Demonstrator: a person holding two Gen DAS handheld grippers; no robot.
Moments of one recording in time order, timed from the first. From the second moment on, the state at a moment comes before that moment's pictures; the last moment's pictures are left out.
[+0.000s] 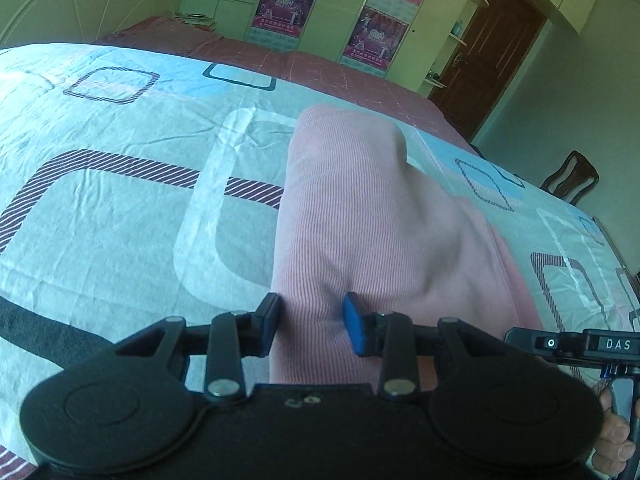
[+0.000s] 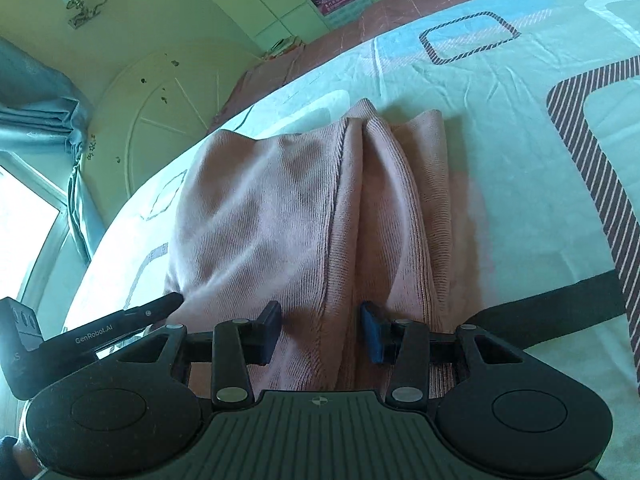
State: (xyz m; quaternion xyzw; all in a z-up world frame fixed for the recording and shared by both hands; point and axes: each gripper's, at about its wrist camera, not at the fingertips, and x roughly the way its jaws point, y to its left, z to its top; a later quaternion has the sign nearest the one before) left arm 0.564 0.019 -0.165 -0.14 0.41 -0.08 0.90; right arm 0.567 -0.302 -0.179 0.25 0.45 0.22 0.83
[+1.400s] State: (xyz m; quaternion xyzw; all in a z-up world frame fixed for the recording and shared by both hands) left arm 0.655 -0.030 -0.140 0.01 0.40 -0.17 0.90; right arm 0.614 -0.265 -0.139 0.03 0.41 0.15 0.90
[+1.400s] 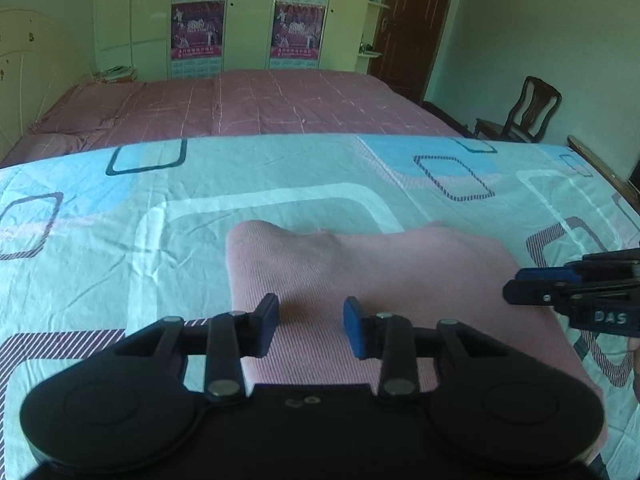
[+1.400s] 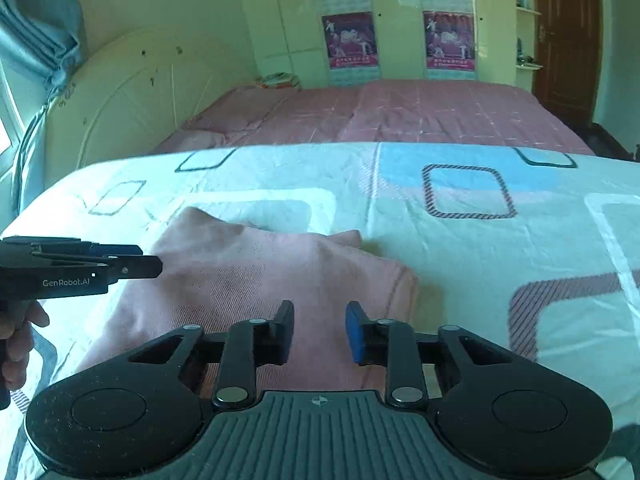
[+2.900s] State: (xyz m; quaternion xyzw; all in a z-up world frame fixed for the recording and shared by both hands) left arm 0.490 -0.010 -0.170 0.01 0.42 -0.16 0.89; right arm 0.472 -0.268 -0.170 -0.05 0.46 0.13 0.88
